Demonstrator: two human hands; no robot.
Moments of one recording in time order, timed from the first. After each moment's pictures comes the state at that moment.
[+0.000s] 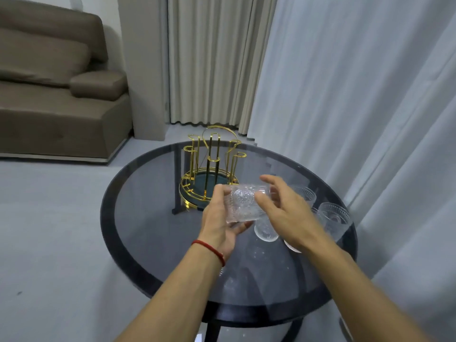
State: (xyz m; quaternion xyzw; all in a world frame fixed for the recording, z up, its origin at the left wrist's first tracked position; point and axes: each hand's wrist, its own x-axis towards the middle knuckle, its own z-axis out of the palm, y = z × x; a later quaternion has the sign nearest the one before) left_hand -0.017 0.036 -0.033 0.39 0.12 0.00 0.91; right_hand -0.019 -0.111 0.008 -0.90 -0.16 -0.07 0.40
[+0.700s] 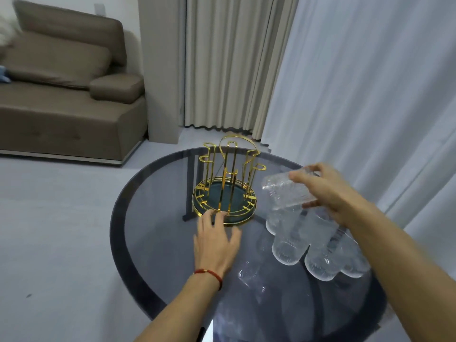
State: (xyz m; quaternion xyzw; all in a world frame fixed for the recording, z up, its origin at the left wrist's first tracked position) left_hand 0.020 0.079 -0.113 0.88 0.11 0.20 0.41; right_hand 0.101 -0.123 0.040 -0.85 0.01 -0.02 0.52
